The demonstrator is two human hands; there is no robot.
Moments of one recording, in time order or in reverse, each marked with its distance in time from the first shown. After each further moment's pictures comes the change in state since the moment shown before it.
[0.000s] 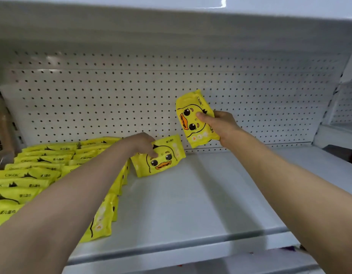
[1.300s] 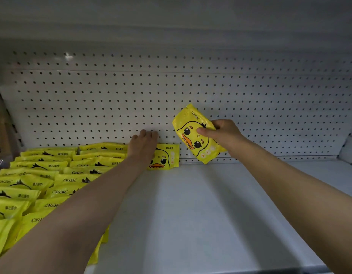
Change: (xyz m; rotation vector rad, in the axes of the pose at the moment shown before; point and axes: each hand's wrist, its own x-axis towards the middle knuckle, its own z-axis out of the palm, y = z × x) left_hand 0.069 -0.020 0.029 0.769 0.568 0.050; right_hand 0.047 0.022 -0.003 -0.282 -0.133 -0.079
